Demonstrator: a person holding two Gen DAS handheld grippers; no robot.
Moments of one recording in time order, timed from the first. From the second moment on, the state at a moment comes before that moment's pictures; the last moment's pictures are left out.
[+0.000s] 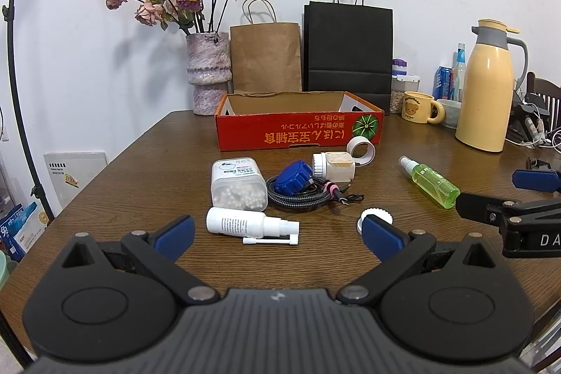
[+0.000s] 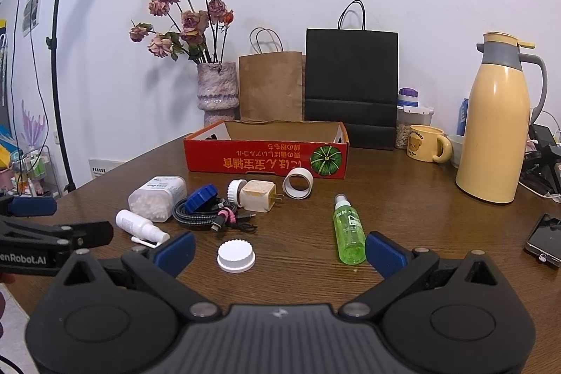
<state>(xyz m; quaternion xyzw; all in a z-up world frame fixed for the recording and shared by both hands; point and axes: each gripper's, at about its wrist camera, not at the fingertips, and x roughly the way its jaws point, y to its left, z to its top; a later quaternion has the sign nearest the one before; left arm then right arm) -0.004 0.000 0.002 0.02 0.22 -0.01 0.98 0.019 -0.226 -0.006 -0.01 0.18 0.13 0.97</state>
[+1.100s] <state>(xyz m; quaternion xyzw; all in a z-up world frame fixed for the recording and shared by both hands) -0.004 -0.001 0.001 0.02 0.22 -0.01 0.98 0.019 -0.224 -0.004 -0.01 0.18 0.13 0.97</state>
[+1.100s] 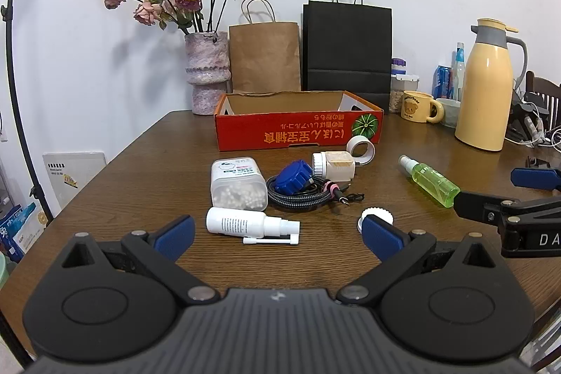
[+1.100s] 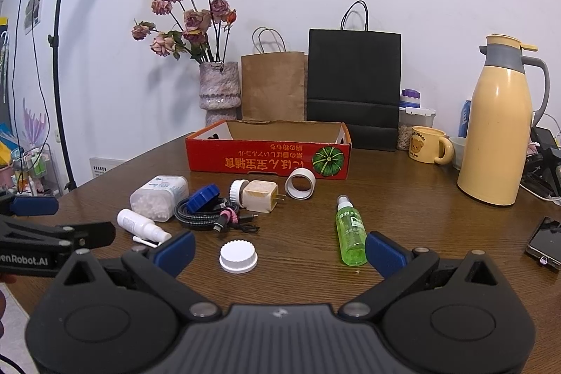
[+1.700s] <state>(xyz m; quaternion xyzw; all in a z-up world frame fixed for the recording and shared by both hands) 0.040 0.006 -0.009 0.04 0.25 -0.03 0.97 0.051 -0.215 -0.020 -0.02 0.21 0.14 0.97</state>
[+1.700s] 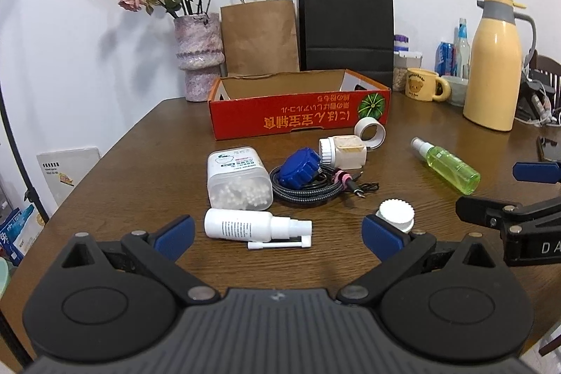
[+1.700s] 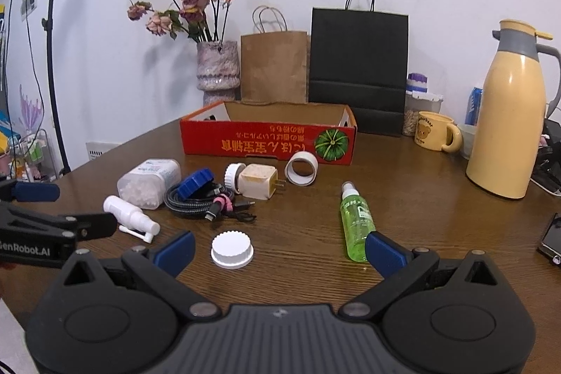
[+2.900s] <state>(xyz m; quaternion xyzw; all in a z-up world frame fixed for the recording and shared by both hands) 0.138 0.028 -0.048 0.03 0.38 -0.03 0.92 0.123 -0.183 -0.044 -0.06 0.28 0.16 0.94</state>
